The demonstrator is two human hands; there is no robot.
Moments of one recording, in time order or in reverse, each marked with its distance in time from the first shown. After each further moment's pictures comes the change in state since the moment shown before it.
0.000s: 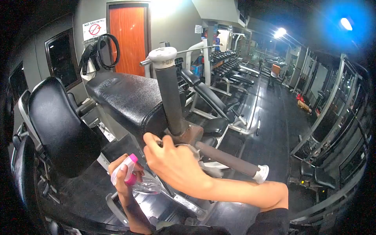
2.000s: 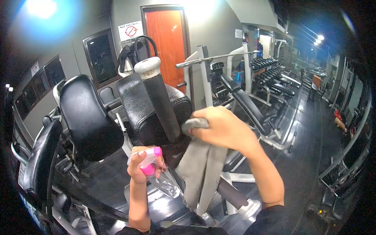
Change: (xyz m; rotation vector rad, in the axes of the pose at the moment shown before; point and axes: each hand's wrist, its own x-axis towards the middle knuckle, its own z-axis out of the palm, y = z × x) left_hand 0.028 0.004 0.050 -0.287 -0.180 -0.088; right_hand 0.017 0.152 0.044 1.075 -0.095 0.006
